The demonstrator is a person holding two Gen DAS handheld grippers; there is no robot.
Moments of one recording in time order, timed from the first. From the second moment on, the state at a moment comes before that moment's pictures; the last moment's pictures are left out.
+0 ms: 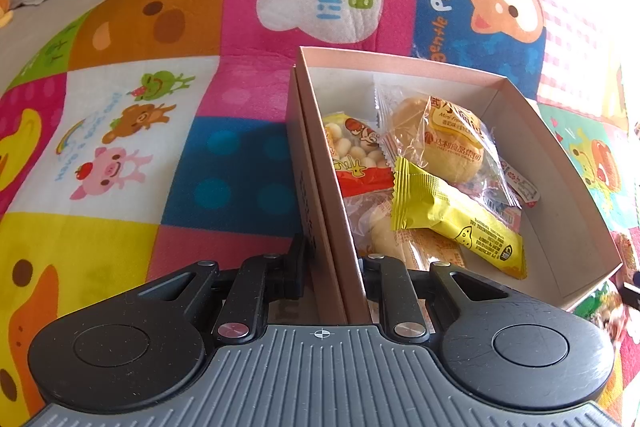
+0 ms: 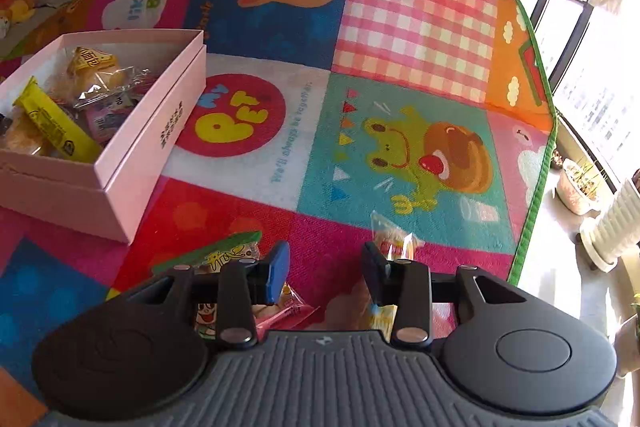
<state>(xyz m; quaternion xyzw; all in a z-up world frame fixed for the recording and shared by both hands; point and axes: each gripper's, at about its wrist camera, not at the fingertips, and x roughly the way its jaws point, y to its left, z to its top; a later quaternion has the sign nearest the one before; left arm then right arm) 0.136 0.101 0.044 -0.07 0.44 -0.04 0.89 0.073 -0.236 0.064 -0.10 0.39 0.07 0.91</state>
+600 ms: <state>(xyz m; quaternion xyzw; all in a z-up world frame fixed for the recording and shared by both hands) 0.137 0.102 0.044 -0.08 0.44 -0.04 0.89 0.035 -0.201 0.054 0.00 0.39 0.13 0.91</state>
